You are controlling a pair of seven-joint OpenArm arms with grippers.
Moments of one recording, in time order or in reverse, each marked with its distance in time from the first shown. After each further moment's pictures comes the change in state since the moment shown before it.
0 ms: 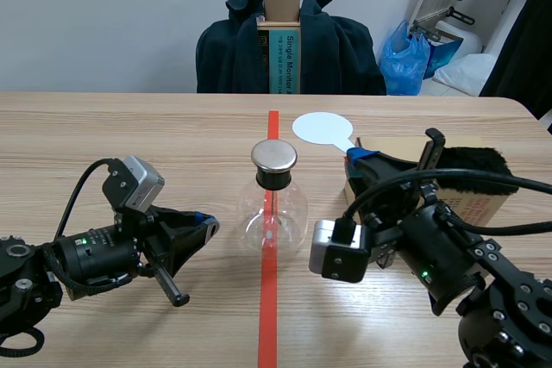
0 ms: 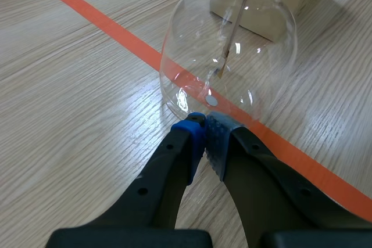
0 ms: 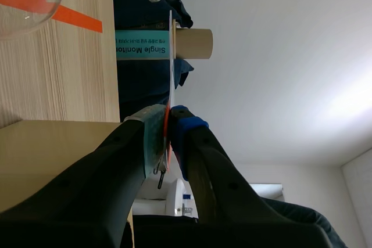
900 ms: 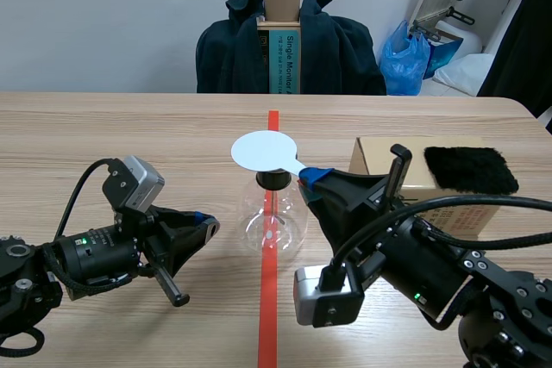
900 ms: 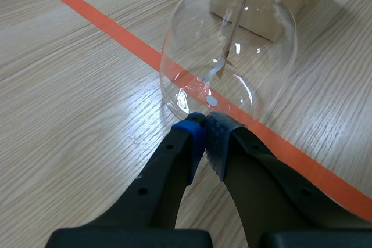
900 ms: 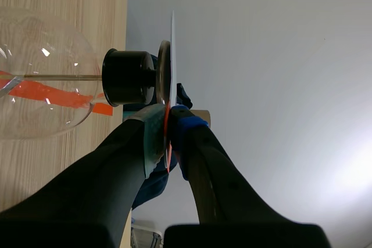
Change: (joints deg) left arm 0.0 0.0 0.0 0.0 0.0 0.0 0.0; right arm 0.0 0.0 0.0 0.0 0.0 0.1 18.1
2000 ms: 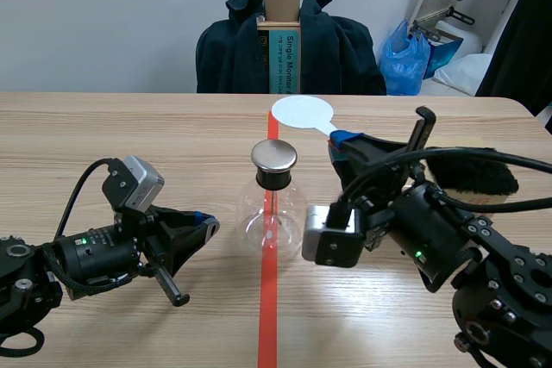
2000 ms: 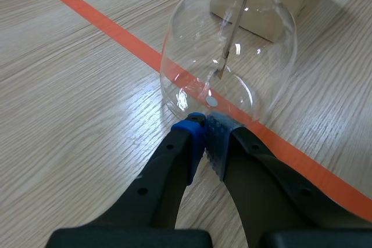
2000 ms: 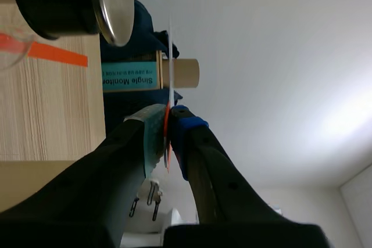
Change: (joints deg) left arm 0.0 0.0 0.0 0.0 0.0 0.0 -0.1; right arm 3.1 -0.2 0.0 0.0 2.6 0.2 -9.3
